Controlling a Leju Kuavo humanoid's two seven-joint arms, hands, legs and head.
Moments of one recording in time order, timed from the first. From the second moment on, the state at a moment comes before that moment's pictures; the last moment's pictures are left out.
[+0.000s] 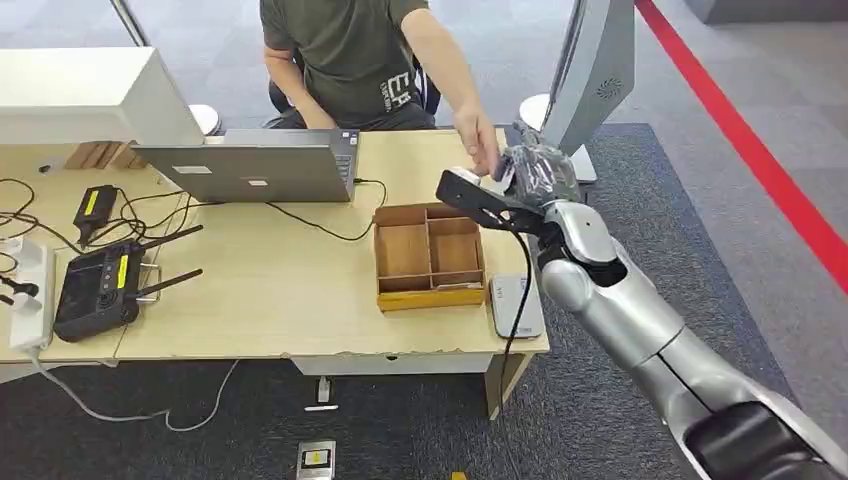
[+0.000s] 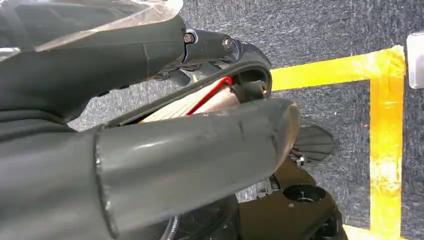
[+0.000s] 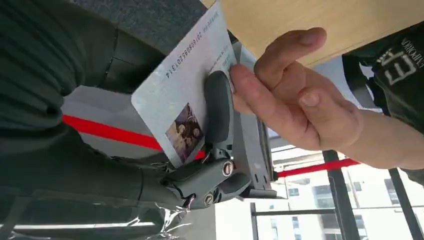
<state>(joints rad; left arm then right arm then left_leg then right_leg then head) -0.12 0.09 -1.13 -0.23 0.98 0.15 -0.12 -0.77 -0.31 0.70 -1.28 0.73 -0.02 0.62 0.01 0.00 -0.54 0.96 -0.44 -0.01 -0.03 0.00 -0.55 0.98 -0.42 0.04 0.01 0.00</state>
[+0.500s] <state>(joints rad) -0.12 0.09 -1.15 -0.23 0.95 0.14 -0.12 -0.68 -0.37 0.64 -1.37 0.86 -0.01 0.64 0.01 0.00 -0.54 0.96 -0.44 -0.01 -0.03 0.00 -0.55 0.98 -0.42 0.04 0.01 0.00</state>
